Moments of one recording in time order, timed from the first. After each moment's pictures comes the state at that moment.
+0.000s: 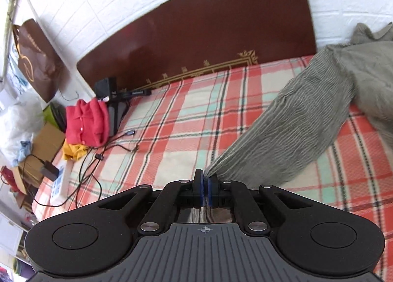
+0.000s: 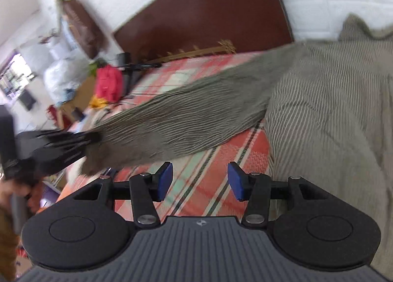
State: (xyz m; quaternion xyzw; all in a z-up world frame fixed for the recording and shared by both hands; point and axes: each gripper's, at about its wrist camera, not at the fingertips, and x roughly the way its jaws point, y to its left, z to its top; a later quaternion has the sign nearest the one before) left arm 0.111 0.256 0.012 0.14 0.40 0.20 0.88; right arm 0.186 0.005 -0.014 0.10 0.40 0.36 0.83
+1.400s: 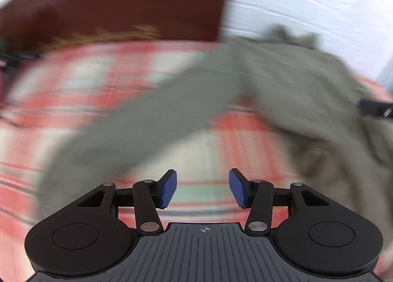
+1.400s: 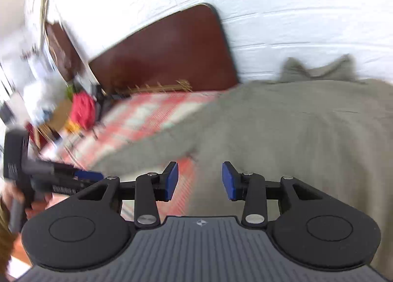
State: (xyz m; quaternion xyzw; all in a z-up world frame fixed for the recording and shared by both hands) left arm 0.125 0.217 -0.018 -0.05 0.47 -0.07 0.88; right arm 0.175 -0.089 0.025 0.08 0.35 0.28 0.89
